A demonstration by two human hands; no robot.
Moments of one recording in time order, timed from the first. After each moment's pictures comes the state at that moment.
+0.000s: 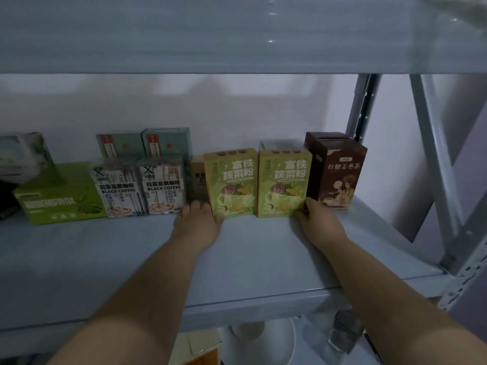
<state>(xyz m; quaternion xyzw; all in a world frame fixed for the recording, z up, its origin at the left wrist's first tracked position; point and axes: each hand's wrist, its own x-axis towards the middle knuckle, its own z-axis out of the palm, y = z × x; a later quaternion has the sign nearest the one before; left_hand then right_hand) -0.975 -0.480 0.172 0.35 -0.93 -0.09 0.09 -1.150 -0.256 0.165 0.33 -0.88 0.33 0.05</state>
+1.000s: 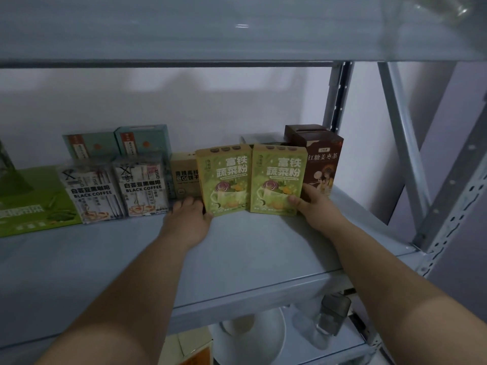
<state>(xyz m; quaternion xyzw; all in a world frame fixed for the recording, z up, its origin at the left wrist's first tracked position) -0.985 -0.487 0.162 0.28 -0.95 -0.09 0.11 -1.155 -0.226 0.181 0.30 -0.82 0.48 -0.05</state>
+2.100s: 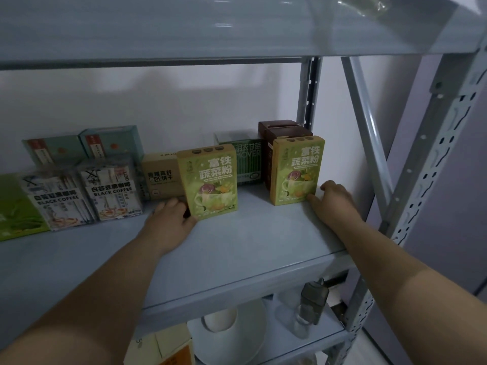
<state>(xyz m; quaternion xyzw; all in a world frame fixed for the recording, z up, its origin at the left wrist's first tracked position) -0.988 -0.480 0.158 0.22 -0.96 -0.10 0.12 -1.208 -0.154 0.169 0.15 -0.95 0.27 0.08</state>
